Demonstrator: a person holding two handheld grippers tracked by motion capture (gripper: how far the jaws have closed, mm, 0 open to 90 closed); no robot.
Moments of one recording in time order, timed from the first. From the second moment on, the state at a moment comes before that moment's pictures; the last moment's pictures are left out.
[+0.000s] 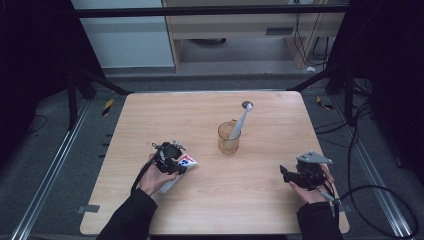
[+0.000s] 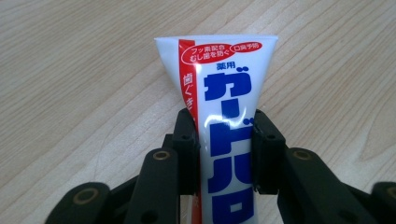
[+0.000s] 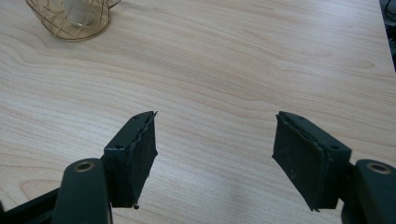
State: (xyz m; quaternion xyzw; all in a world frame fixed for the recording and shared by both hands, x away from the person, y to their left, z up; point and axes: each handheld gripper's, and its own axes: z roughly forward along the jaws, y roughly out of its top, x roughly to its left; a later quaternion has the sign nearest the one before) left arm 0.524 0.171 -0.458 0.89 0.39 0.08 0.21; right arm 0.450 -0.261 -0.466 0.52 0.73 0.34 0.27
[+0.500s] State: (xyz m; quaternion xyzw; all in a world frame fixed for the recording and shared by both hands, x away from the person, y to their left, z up) left arm 0.510 0.205 -0.408 0.83 0.43 0.15 0.33; right arm 0.450 -0.262 -0.468 0.52 0.73 0.35 0.28
